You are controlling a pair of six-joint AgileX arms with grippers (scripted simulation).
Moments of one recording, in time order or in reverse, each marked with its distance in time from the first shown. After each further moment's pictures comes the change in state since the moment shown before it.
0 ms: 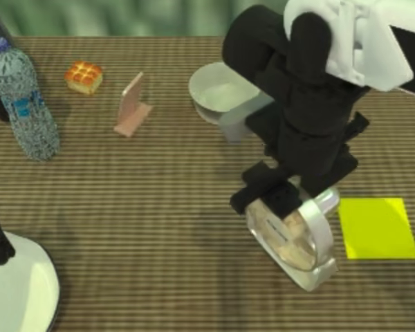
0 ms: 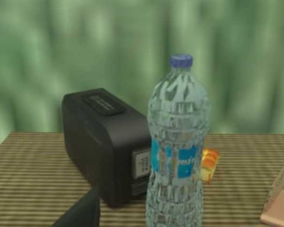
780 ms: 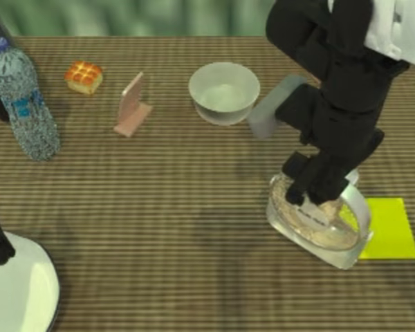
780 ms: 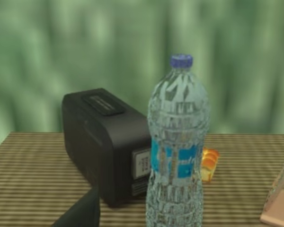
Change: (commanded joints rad) left arm 0.000 0.000 0.000 0.000 0.000 0.000; right arm -0.122 -0.019 -0.010 -0.034 0.000 -0.377
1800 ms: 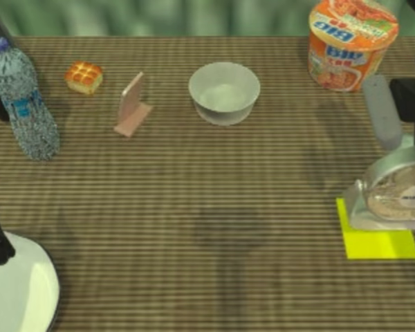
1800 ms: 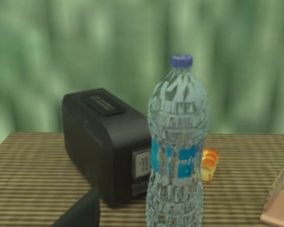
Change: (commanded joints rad) left arm 0.000 0.000 0.000 0.000 0.000 0.000; right arm -0.327 -0.122 -0.098 -0.025 0.003 -1.002
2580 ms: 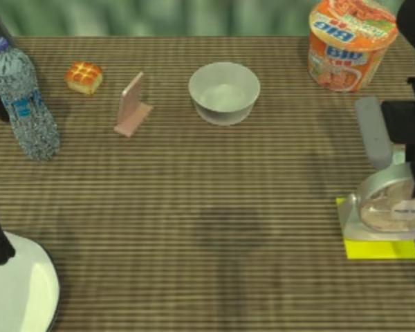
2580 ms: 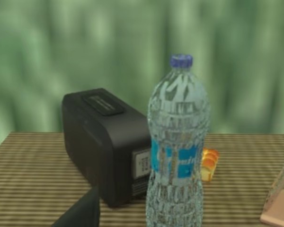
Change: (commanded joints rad) left arm 0.000 0.000 0.000 0.000 0.000 0.000; right arm -0.002 0.013 -0.122 0.136 0.000 -0.002
